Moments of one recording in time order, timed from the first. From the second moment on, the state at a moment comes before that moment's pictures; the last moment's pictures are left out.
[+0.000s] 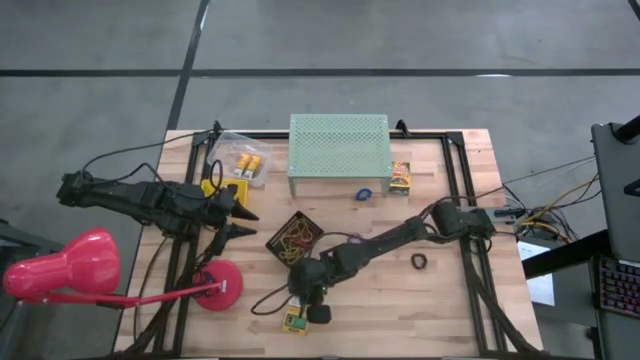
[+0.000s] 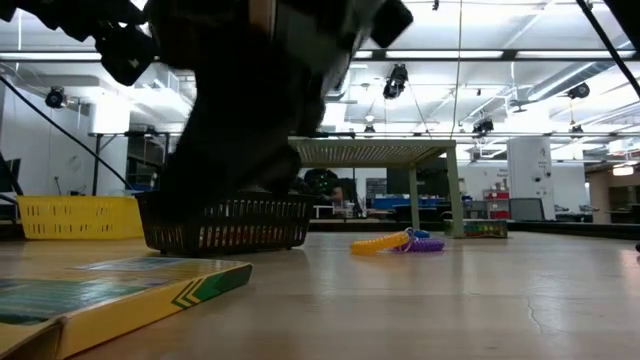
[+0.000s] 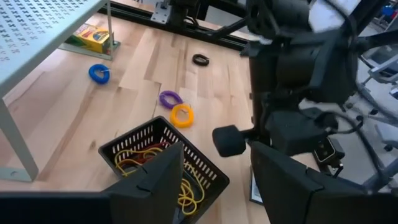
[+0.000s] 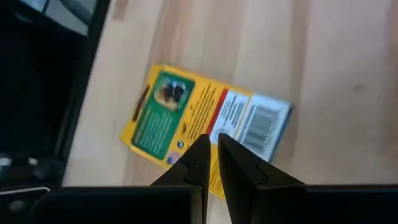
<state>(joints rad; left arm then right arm) -0.18 0.61 0.57 -0.38 -0.03 -0.32 0.32 2.31 1.77 -0.39 -0.26 0.32</state>
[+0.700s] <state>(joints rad) -0.18 0.61 0.57 -0.38 -0.03 -0.32 0.26 2.32 1.78 -0.21 0.14 0.19</state>
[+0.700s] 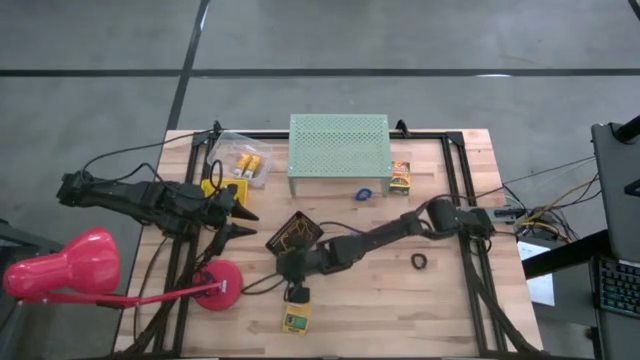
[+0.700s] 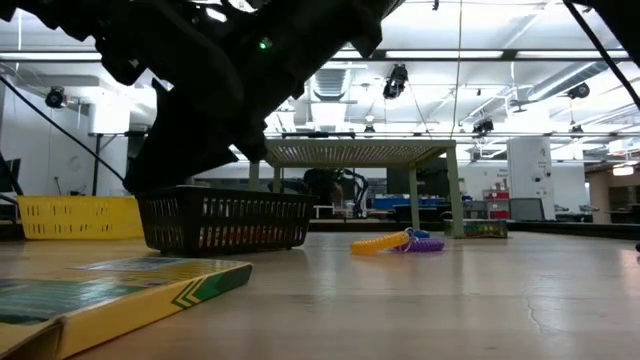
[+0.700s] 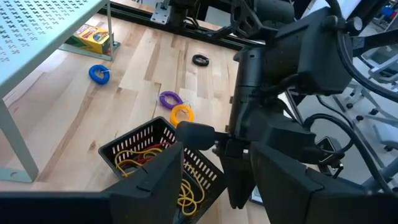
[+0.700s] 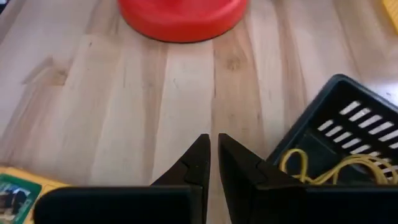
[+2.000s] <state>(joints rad) -0.24 0.71 0.54 -0.29 -0.03 -0.32 0.32 2.17 1.83 -0.64 0.24 0.32</state>
